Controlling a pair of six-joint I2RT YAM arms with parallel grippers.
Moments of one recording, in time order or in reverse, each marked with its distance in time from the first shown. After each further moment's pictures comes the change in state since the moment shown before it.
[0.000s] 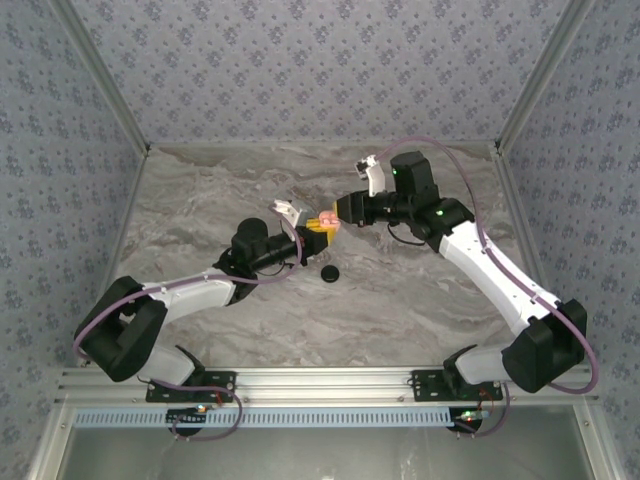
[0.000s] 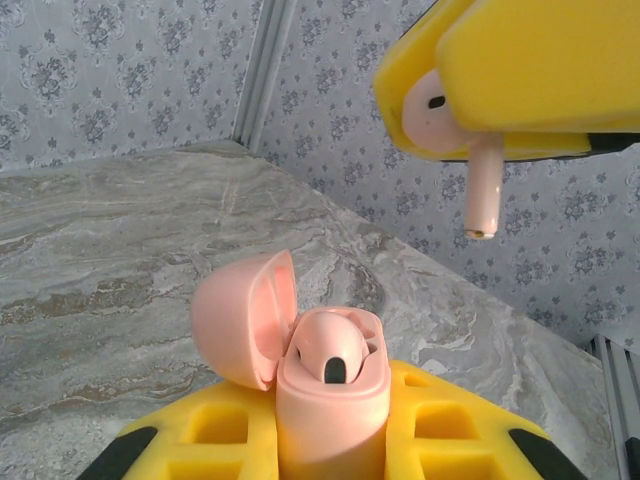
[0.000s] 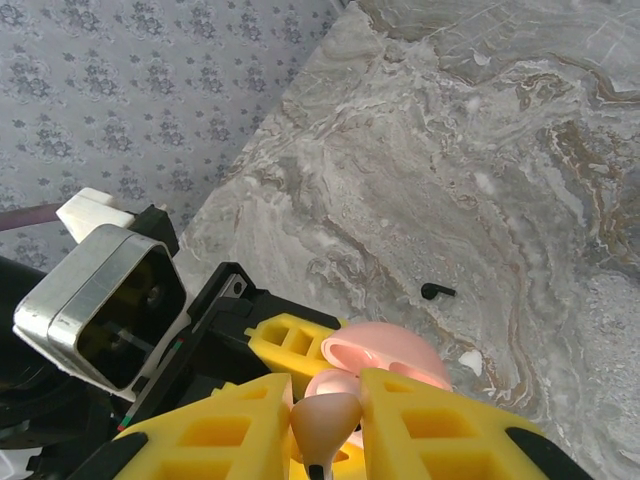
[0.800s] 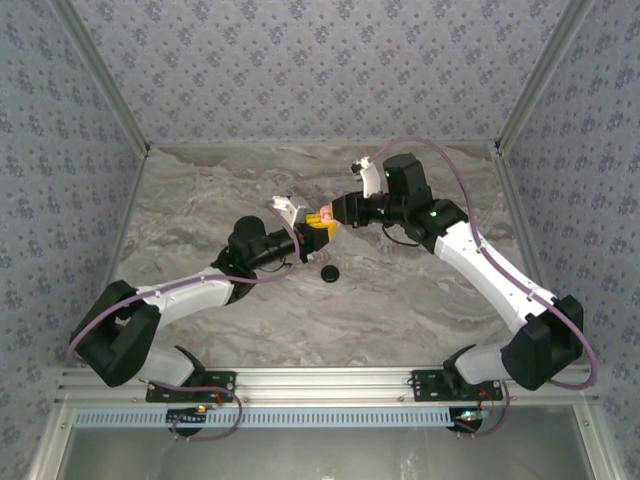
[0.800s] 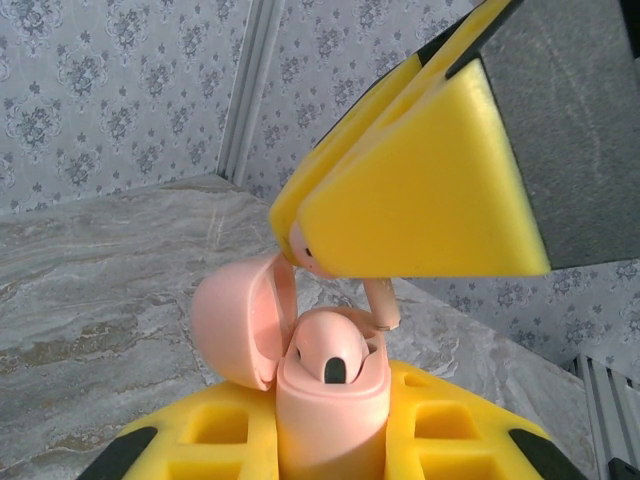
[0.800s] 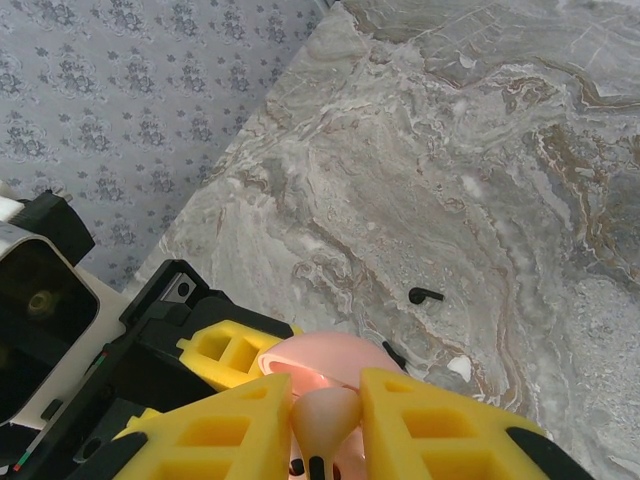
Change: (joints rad) left arm -0.006 -0.032 0.022 0.013 0.010 -0.003; right arm 0.035 0.018 0.000 0.018 0.061 0.000
